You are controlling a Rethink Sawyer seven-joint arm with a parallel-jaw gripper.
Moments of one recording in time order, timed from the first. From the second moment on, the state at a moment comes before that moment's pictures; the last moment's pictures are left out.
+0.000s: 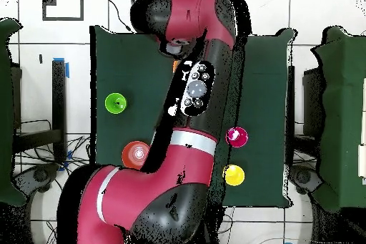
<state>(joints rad) -0.03 -0.07 -0.49 0.49 0.12 1.26 1.87</state>
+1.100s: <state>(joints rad) -0.03 -0.18 -0.50 0.49 0.15 1.41 1.87</state>
